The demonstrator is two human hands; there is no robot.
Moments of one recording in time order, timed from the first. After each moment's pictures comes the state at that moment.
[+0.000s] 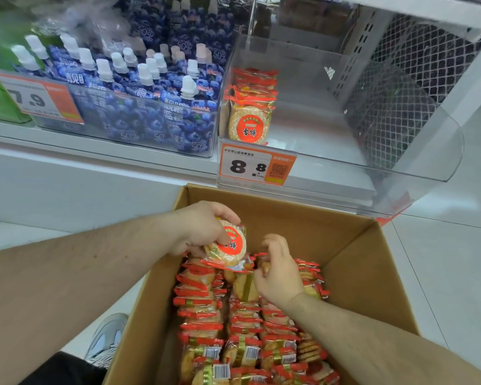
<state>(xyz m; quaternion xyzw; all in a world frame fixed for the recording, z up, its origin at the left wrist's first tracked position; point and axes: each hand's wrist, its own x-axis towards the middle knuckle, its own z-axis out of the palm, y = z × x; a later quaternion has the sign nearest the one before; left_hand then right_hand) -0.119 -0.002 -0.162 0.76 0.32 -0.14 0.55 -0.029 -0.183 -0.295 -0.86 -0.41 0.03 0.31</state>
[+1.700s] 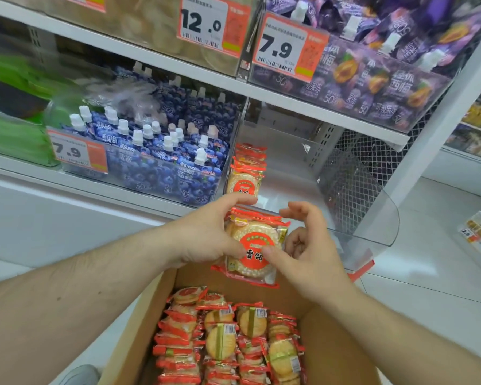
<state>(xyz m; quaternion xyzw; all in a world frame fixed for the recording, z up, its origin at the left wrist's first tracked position) -0.151 -0.008 -0.061 0.76 0.10 0.05 0.64 -0.051 -0.181 -0.069 -0.78 -0.40 0.04 0.48</state>
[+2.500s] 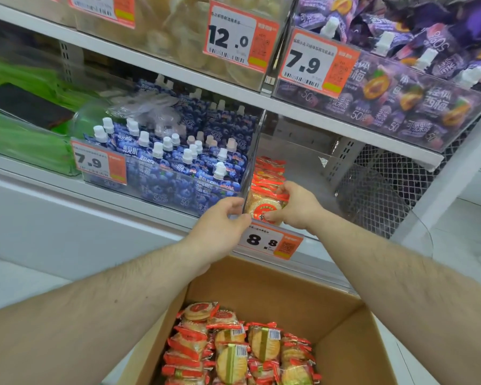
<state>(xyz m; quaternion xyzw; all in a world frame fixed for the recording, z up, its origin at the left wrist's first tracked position) -0.118 0.014 -0.084 0.74 0.25 0.20 0.59 0.067 -0.064 -0.058 -0.90 -0.33 0.10 0.25</state>
